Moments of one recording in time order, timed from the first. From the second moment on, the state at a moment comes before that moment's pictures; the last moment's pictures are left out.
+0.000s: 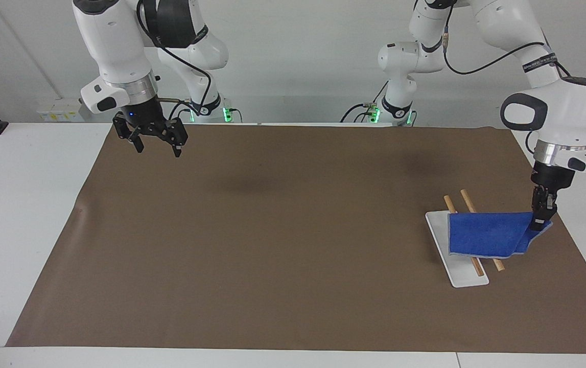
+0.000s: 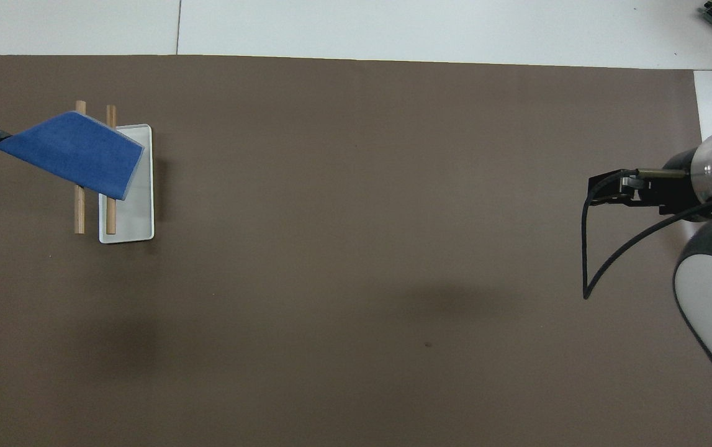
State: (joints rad) left arm -0.06 0.13 0.23 -2.00 -0.24 2.64 -0.68; right arm -0.03 -0.04 0.11 -1.67 -0.04 1.68 0.23
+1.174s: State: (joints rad) left arm -0.07 0.06 0.22 -2.17 -0.23 2.64 -0.55; right arm 0.07 -0.04 -0.01 -1.64 -0.05 1.61 0.12
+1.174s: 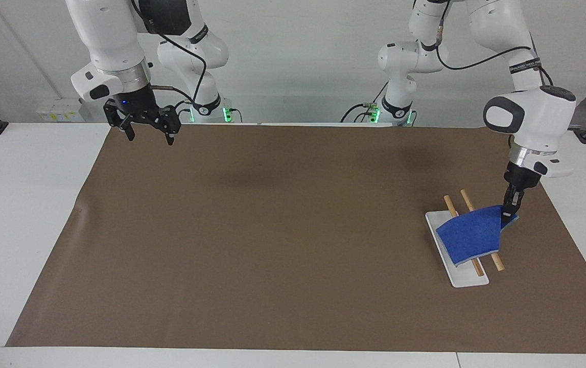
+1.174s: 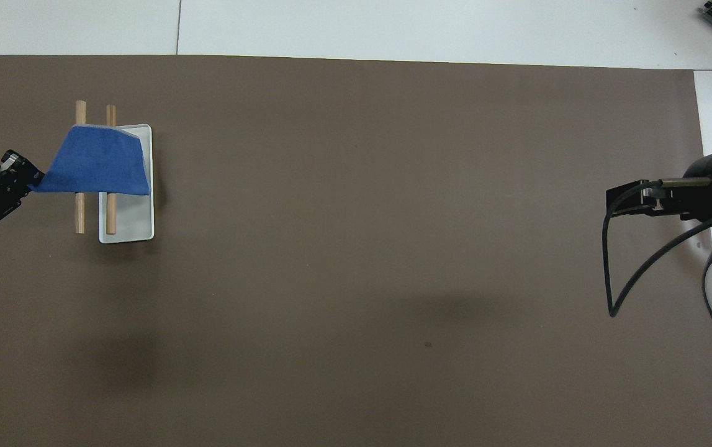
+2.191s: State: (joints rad) left arm -0.08 0.08 0.22 -1.73 -0.02 1.97 -0.40; right arm 0.06 -0.03 -0.02 -1.64 0.00 1.59 0.12
